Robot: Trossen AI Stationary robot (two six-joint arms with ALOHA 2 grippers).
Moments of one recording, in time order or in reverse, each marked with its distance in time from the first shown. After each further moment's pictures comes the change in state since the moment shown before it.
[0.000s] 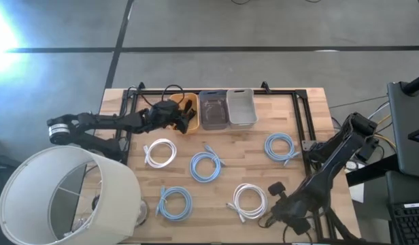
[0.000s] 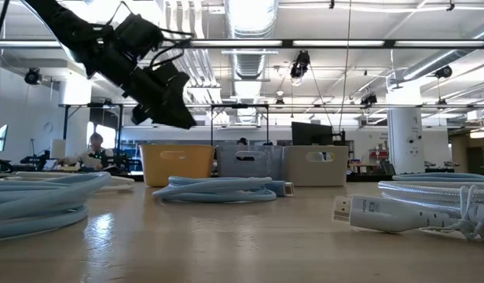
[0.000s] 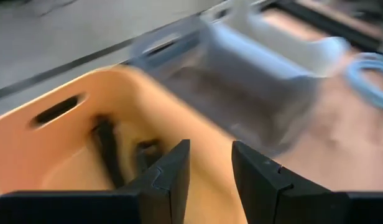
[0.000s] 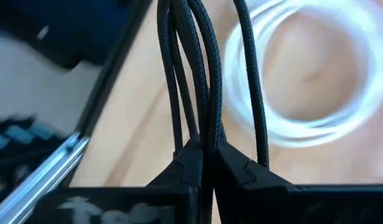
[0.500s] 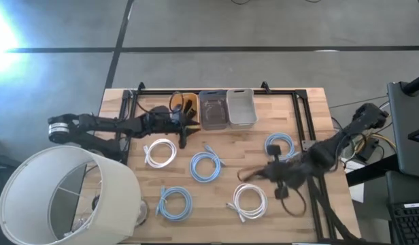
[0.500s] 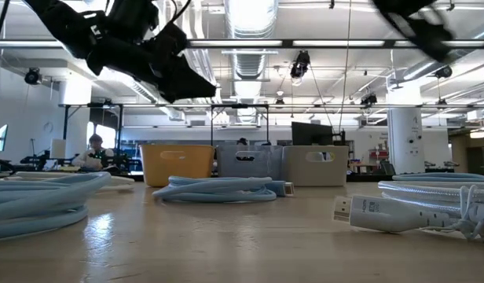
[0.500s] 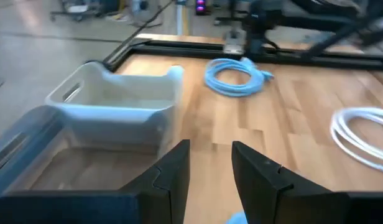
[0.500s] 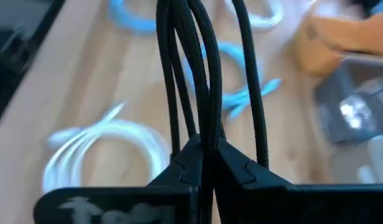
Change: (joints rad) left arm -0.122 0.000 0.000 0.204 0.319 0.345; right arm -0.270 -0.314 -0.087 0.111 0.419 -0.171
